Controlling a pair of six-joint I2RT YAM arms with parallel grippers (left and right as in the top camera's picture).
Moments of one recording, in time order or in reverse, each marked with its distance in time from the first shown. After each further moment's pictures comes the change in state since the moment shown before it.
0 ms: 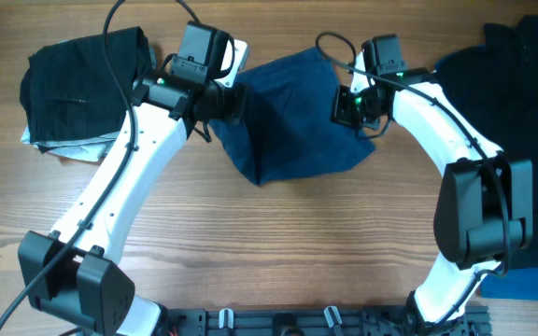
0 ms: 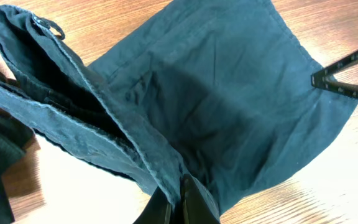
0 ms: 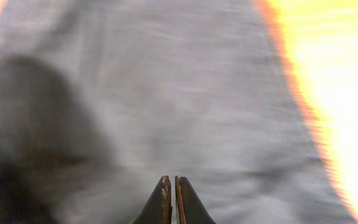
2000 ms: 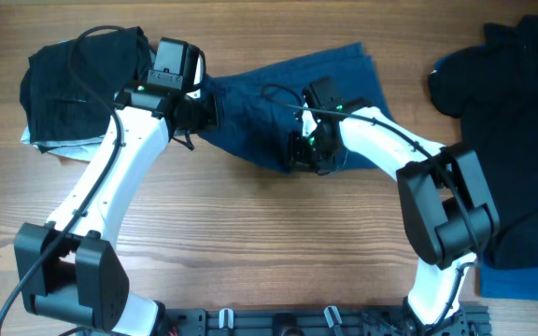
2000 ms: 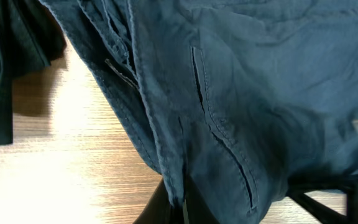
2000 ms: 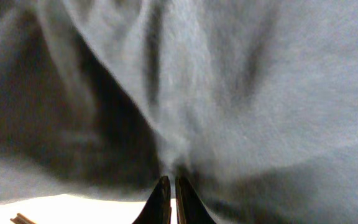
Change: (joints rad) left arm 0.126 0.000 -0.154 0.024 -0.024 -0.260; right arm 0.229 0.062 -0.093 -0.018 -0.169 0.111
